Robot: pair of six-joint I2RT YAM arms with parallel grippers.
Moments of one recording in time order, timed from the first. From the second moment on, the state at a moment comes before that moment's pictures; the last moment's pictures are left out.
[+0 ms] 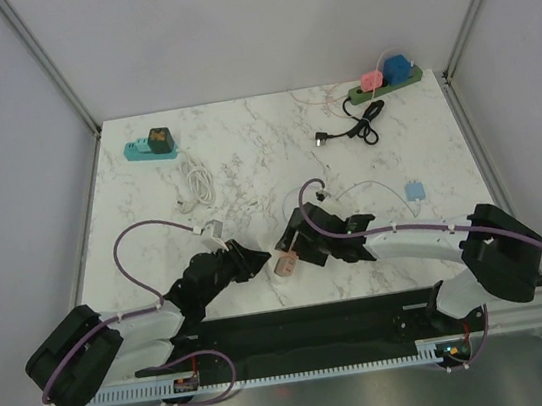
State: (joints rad) left arm -0.76 1.12 0.07 0.73 -0.02 -0.85; right arm 0.98 1.46 0.81 -0.22 0.20 1.37
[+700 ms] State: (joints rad) left arm -0.76 1.15 0.10 0.71 -0.02 -0.85; right arm 0.97 1.47 0.77 -0.17 0.23 1.41
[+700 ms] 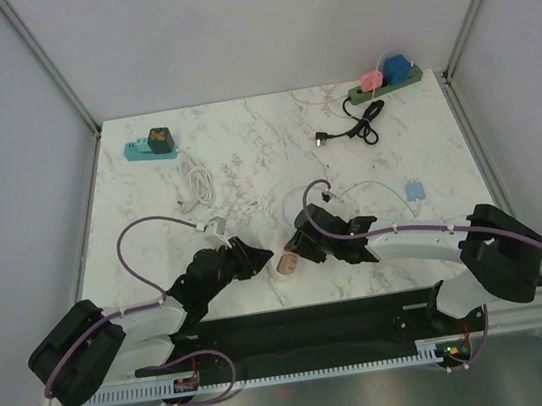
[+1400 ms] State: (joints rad) left arm -0.84 1.18 0.24 0.56 -0.09 -0.91; right arm 0.88 1.34 0.75 -0.25 0.16 1.21
